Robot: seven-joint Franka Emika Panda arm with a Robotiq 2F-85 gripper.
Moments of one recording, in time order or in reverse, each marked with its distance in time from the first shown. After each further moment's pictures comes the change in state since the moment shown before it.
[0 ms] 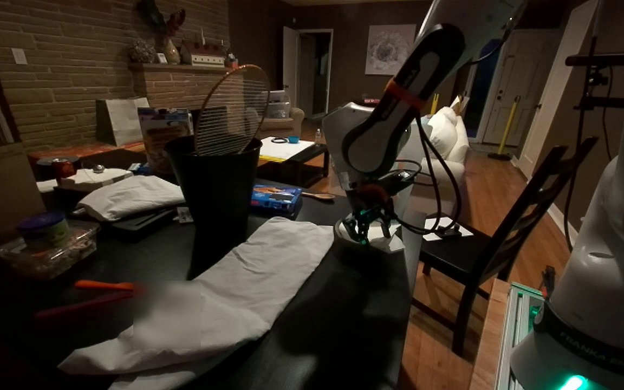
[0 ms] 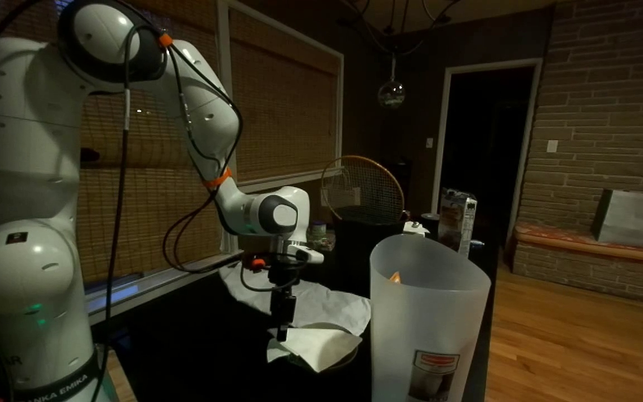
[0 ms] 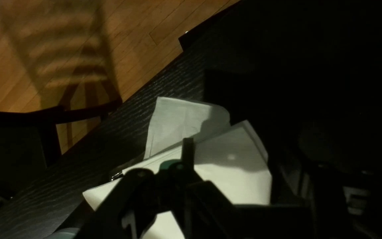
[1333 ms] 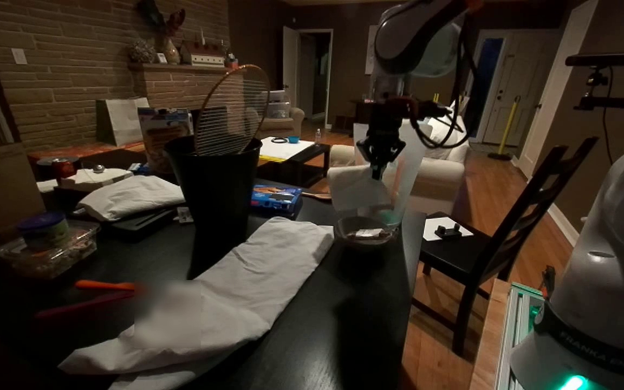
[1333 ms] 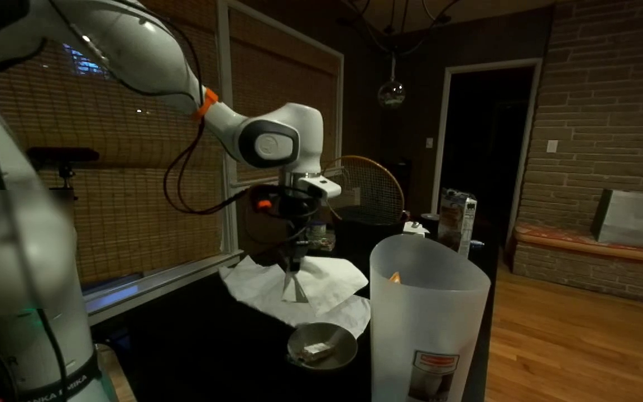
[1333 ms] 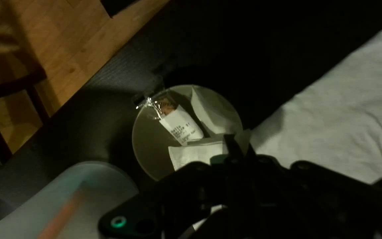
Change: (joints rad) arm -0.071 -0.421 -0.091 0.015 0.332 -0.140 -0.350
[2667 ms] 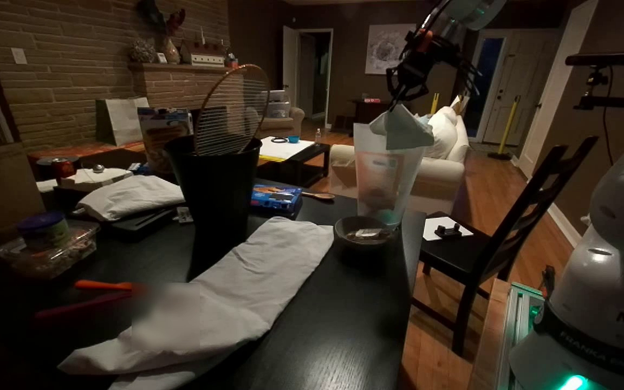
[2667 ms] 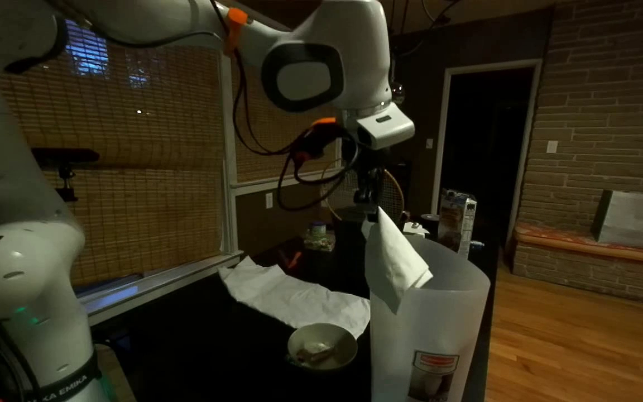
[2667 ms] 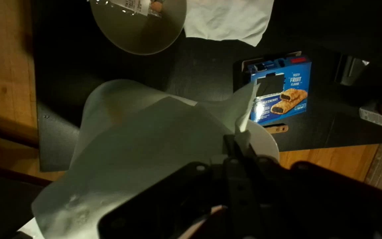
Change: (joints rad) arm -0.185 0.049 -0.161 0.314 0.328 0.012 0.183
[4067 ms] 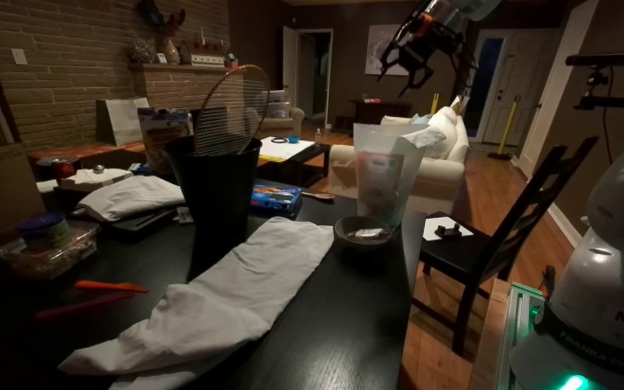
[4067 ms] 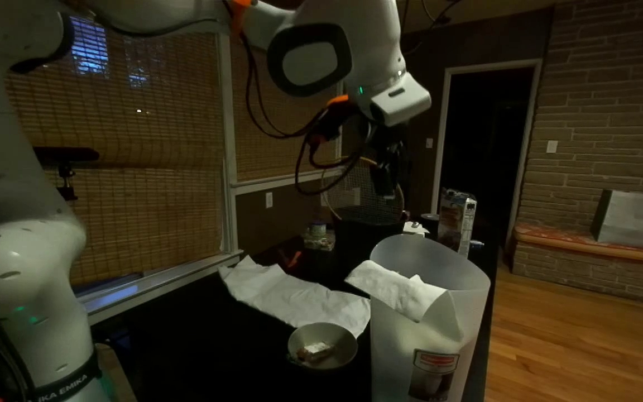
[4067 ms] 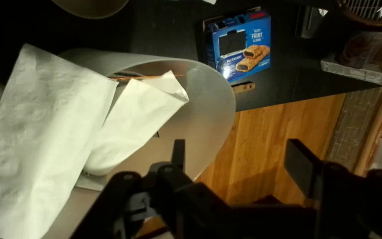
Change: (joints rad) arm -0.026 0.009 0.006 0.072 0.080 0.075 0.024
